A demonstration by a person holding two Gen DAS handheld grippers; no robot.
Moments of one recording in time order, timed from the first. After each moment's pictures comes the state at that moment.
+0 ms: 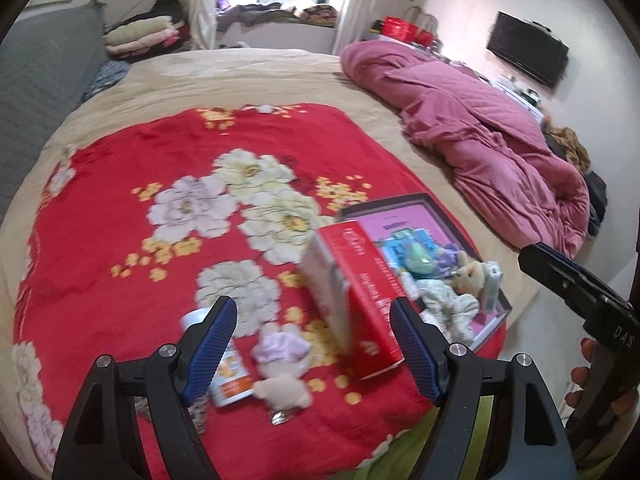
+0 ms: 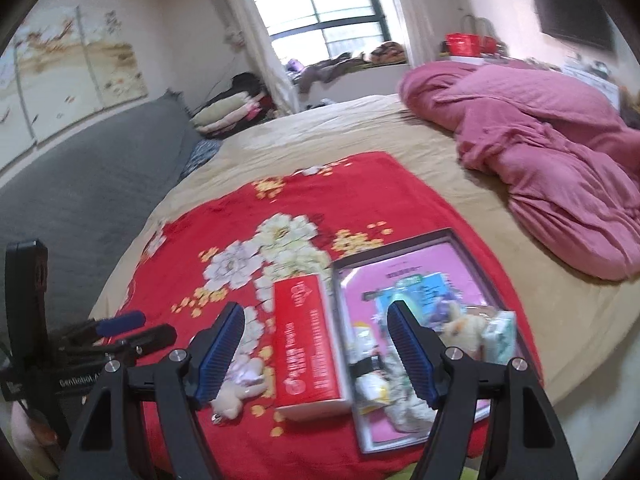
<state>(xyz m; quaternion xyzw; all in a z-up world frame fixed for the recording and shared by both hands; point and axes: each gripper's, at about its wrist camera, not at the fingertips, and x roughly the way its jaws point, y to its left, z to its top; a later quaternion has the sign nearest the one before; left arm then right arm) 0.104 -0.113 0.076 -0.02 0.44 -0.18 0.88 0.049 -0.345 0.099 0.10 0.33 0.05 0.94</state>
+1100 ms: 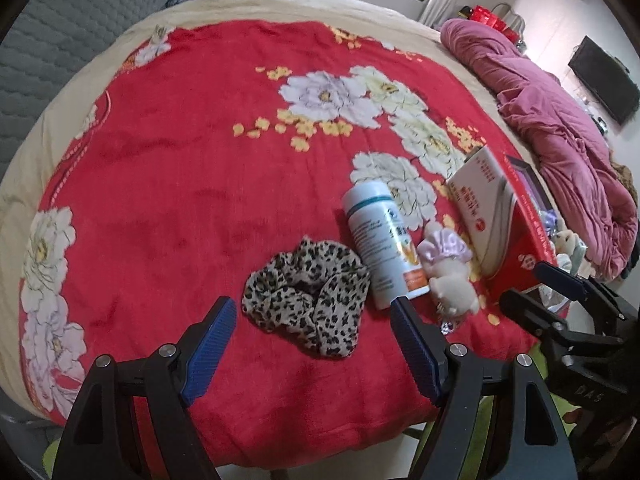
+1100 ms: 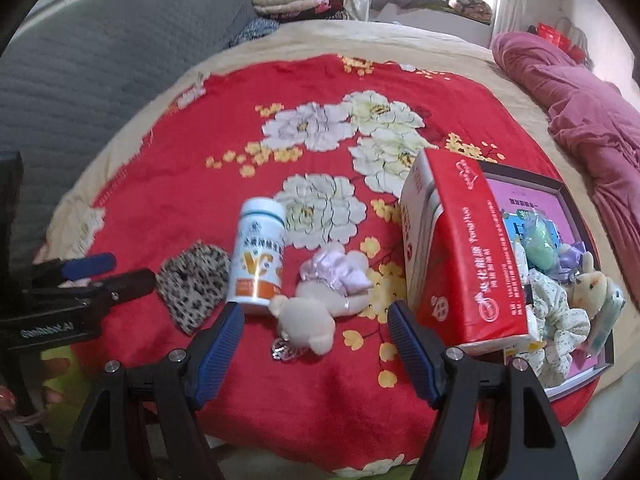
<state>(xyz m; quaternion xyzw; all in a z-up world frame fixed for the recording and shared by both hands) 0.079 0.030 -0.037 -0.08 0.53 -0.07 0.84 0.068 -0.172 -0.020 -0.05 0.48 0.10 0.87</state>
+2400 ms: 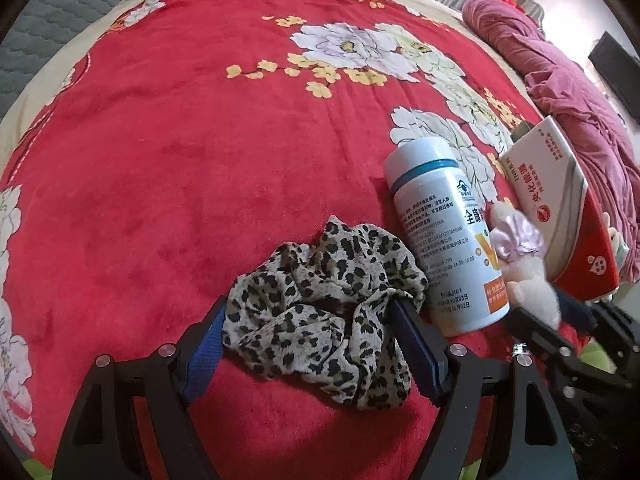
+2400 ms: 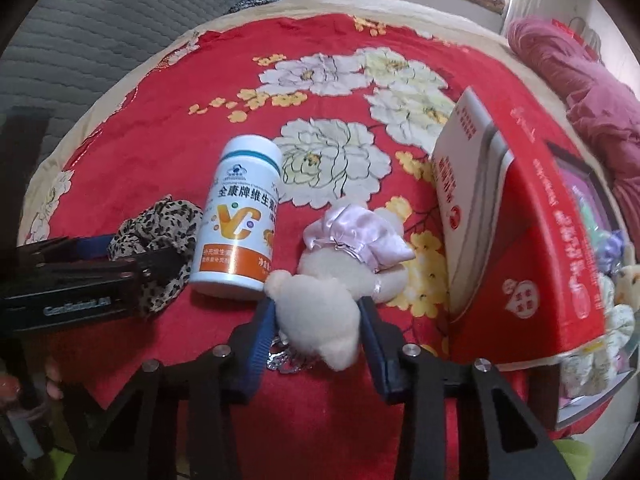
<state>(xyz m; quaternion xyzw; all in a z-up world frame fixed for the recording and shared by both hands) 0.117 0.021 -0.113 -0.07 0.56 -0.06 0.82 0.089 -0.156 -0.083 -0.08 0.51 0.10 0.85</state>
